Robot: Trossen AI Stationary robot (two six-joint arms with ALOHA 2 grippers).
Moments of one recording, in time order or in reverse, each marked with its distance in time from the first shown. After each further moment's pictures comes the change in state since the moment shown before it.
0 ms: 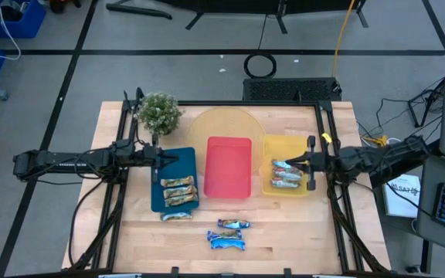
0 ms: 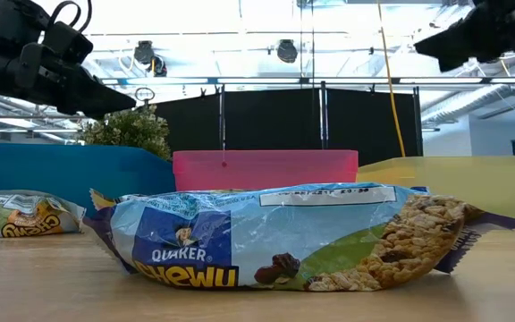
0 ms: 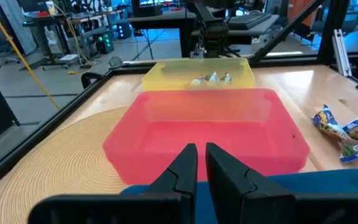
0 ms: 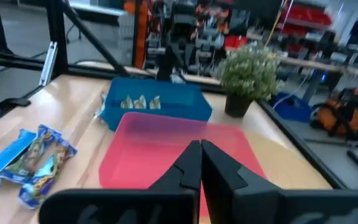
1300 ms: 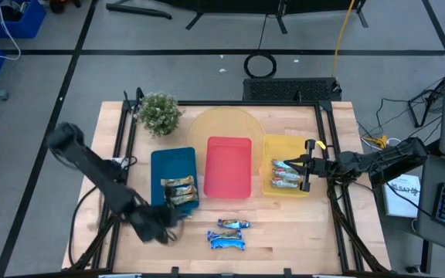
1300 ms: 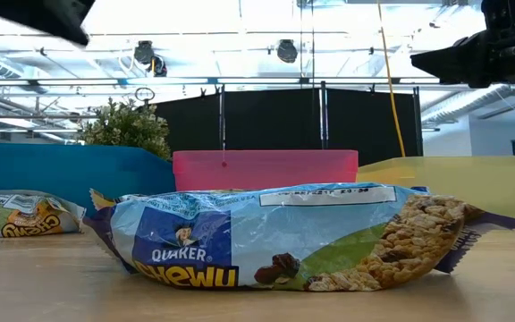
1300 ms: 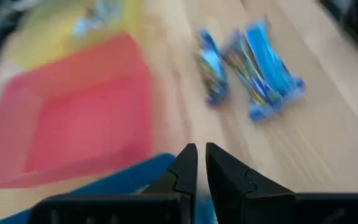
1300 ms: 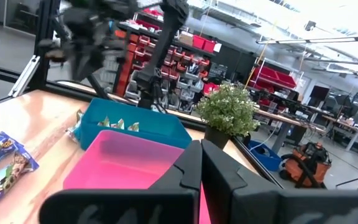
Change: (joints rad) left arm -0.910 0.895 0.787 -0.618 -0.678 -0.323; right arm -0.006 -0.048 -0.264 0.457 0.024 -0.230
